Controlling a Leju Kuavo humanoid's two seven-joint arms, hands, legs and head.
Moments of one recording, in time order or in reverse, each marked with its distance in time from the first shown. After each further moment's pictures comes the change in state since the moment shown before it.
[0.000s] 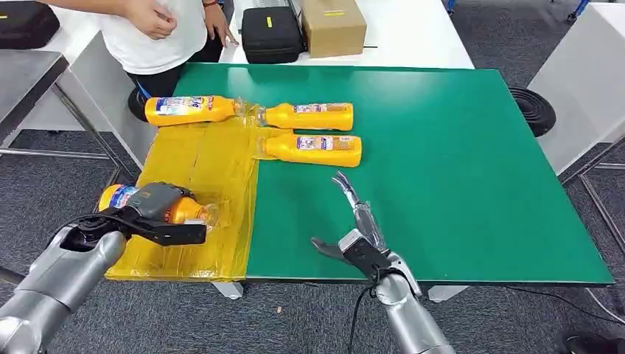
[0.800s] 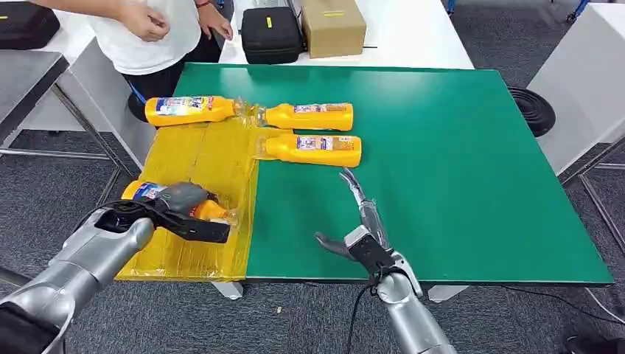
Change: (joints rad) left arm -0.174 -0.121 -0.192 0.264 0.027 -0.033 -0.027; right arm -0.002 -0.005 0.004 -0.003 -0.054 -0.031 0.000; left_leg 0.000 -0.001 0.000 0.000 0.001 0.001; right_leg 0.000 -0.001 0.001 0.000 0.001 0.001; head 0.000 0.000
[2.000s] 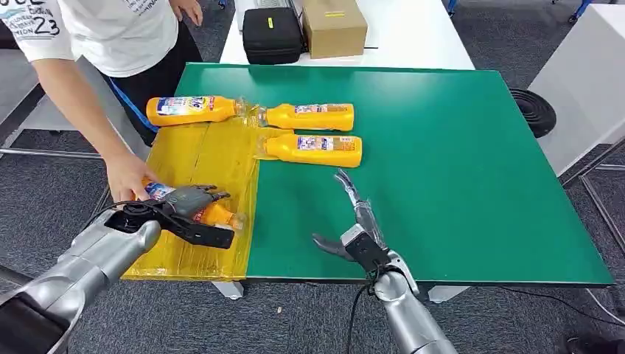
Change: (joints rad) left arm -0.045 -0.032 -0.104 0.120 0.014 0.005 -0.004; right arm -0.028 -0.008 0.032 0.060 -0.032 0.000 0.000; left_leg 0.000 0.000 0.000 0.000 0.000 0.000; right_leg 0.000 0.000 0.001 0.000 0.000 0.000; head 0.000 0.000
